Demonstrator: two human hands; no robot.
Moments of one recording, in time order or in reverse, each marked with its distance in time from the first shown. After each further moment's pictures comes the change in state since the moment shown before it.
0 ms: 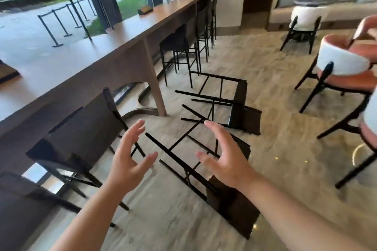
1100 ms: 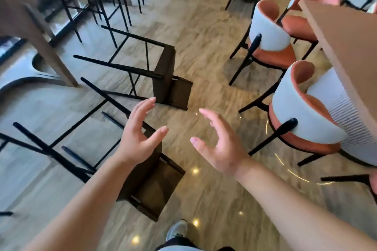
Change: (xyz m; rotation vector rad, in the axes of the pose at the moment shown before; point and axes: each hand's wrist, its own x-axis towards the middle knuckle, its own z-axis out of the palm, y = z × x) left_hand 0.198 0.027 0.472 -0.223 -0.154 -0.032; right_hand 0.049 0.267 -0.339 -0.149 -0.049 0.275
